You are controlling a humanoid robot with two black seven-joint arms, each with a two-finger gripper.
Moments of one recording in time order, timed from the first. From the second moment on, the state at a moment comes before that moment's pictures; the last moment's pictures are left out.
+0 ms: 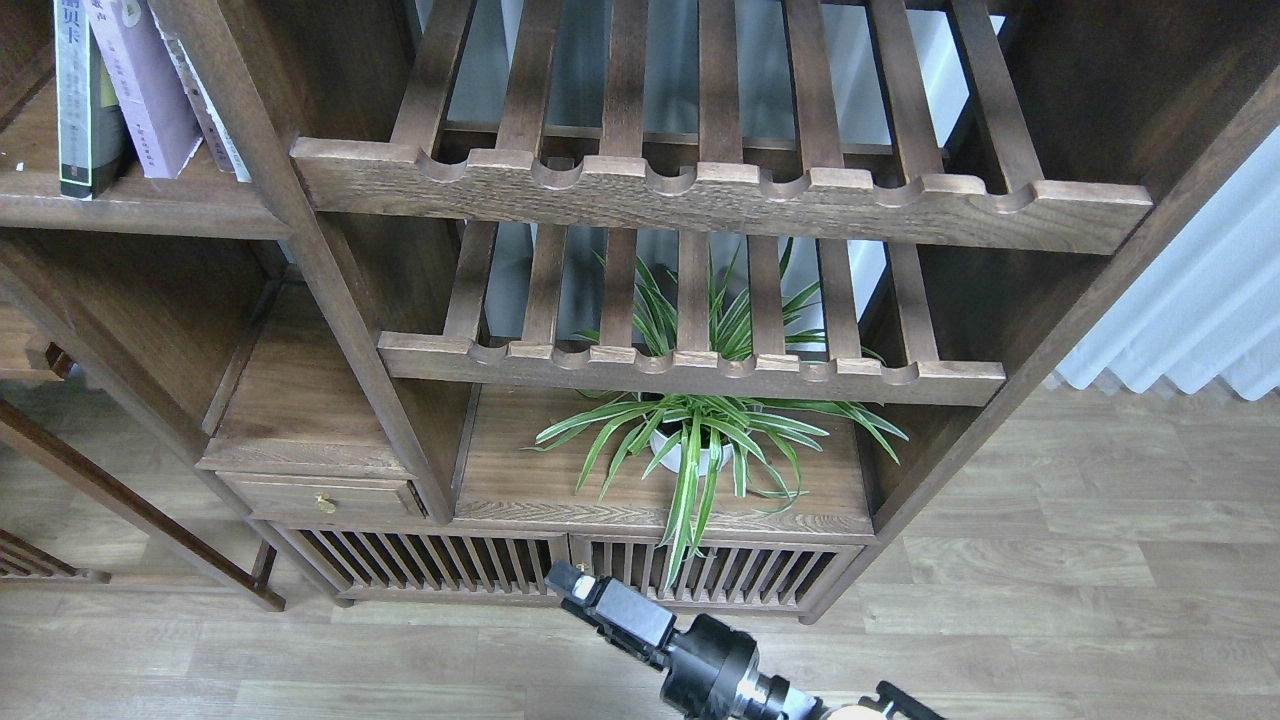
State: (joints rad) left arm 0.01 0.79 -1.67 -1.43 -0.04 -0.49 0.33; right arm -0.04 0.01 0.83 1.15 0.04 0.58 -0.24
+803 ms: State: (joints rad) left arm 0.22 0.50 -1.59 -1.42 -0.03 -0.49 0.34; right arm -0.03 0.01 0.85 1.14 0.04 0.58 -0.24
